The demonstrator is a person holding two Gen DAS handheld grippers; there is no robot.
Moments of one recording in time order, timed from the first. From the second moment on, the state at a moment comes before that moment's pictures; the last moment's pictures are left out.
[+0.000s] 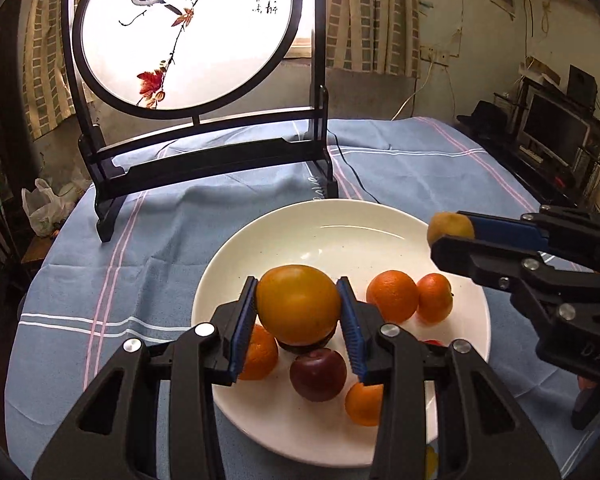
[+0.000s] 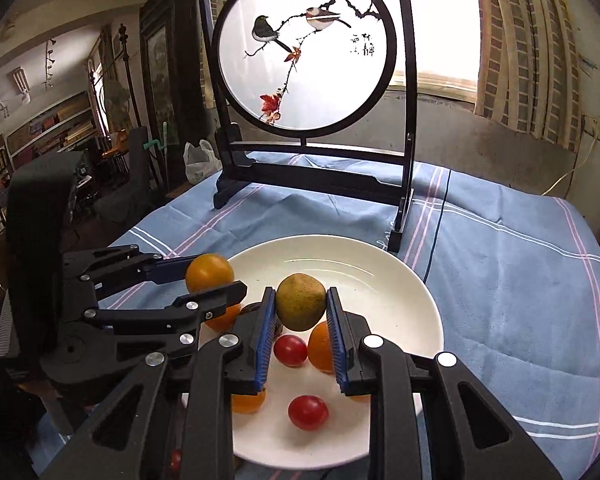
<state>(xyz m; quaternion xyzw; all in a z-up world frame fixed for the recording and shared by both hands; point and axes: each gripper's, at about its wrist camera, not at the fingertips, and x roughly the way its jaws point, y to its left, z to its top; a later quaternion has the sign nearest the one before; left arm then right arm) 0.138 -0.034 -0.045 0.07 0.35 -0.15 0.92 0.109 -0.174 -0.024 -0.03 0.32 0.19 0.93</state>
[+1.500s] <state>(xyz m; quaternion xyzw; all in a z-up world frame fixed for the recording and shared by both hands) -0.070 -0.017 -0.096 0.17 0.39 -0.30 0.85 -0.067 -0.150 -0.107 -0.16 0.41 0.25 0.86</state>
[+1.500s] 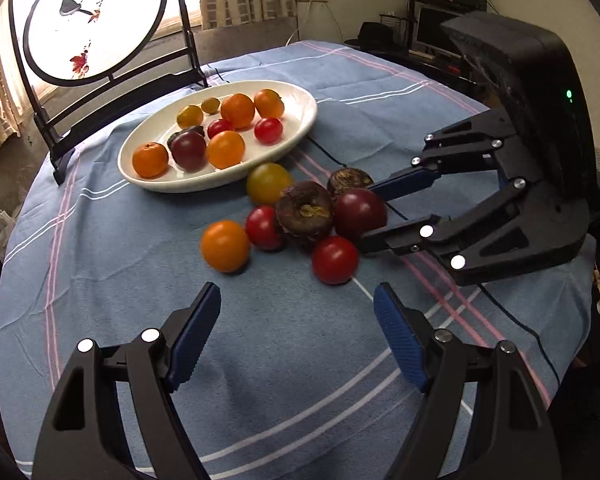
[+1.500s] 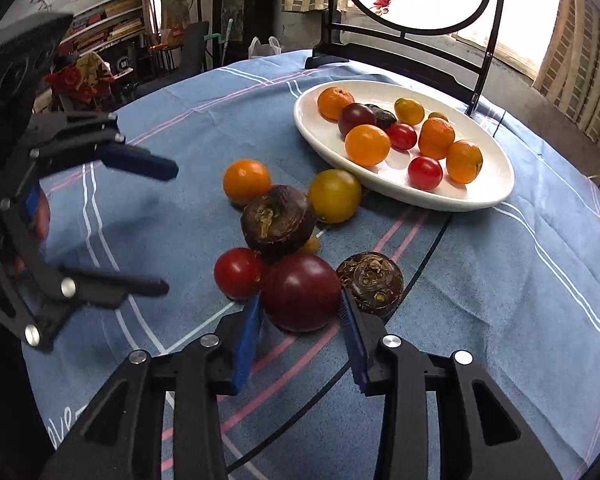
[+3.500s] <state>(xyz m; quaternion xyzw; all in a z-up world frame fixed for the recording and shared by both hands) 0.022 -0.003 -0.034 0.10 0.32 -0.15 0.93 -0.045 -0.185 -0.042 -0.08 0.35 0.24 0.90</state>
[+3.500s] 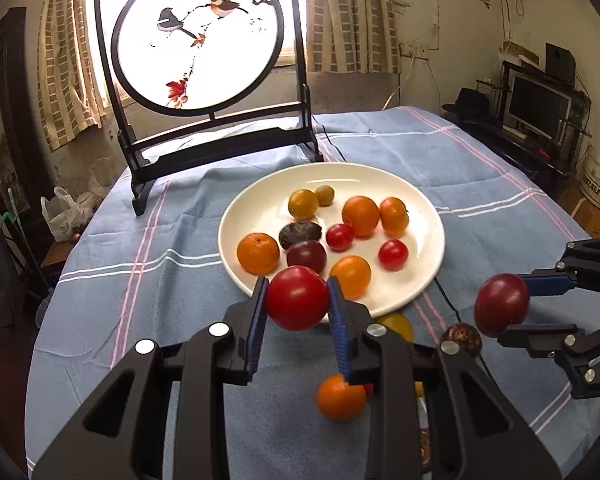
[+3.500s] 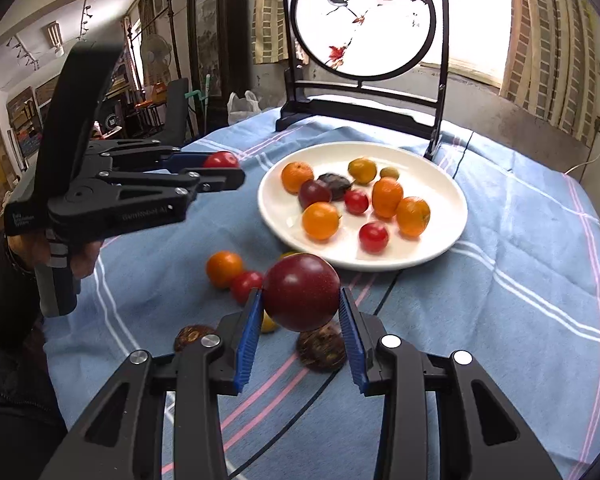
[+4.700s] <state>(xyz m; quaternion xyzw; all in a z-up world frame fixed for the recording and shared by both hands) 0.146 -0.049 -0.060 0.13 0.34 -0.12 0.92 0.159 -0.167 -0.058 -0.01 0.39 0.15 0.91</state>
